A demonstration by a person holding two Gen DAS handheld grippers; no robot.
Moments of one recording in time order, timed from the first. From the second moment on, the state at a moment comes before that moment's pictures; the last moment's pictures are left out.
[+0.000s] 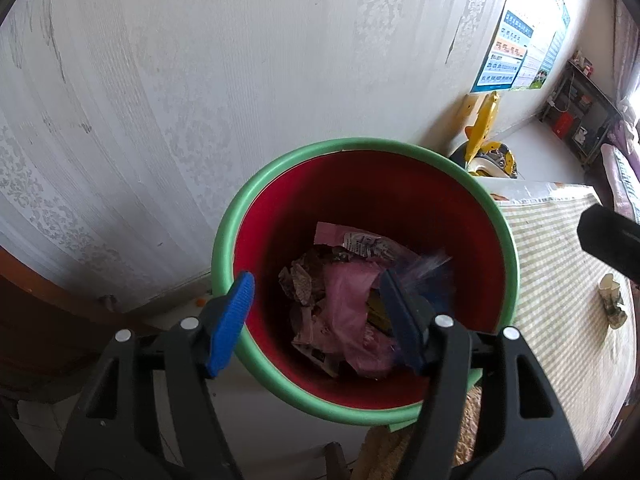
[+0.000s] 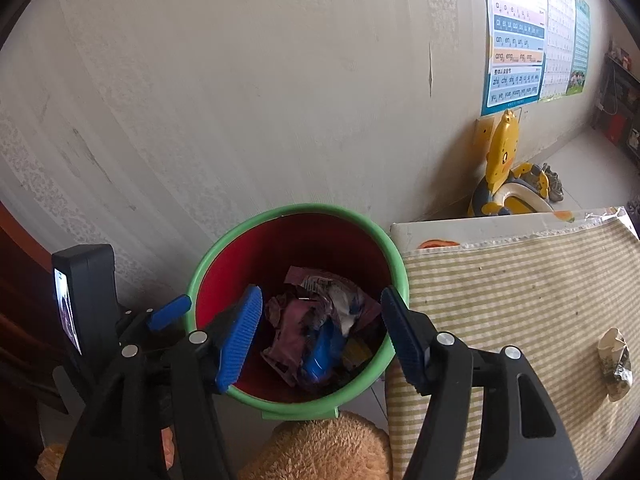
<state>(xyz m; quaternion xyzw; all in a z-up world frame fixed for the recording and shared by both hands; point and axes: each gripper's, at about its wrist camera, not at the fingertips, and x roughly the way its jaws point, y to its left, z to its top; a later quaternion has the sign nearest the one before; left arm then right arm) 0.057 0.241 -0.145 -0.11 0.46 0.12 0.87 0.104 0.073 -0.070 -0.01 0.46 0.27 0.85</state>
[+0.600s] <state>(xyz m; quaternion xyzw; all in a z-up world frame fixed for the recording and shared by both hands) 0.026 0.100 -0.113 -0.01 0.46 -0.08 0.89 0.053 -0.147 -0.073 0.03 0.48 0.08 0.87</state>
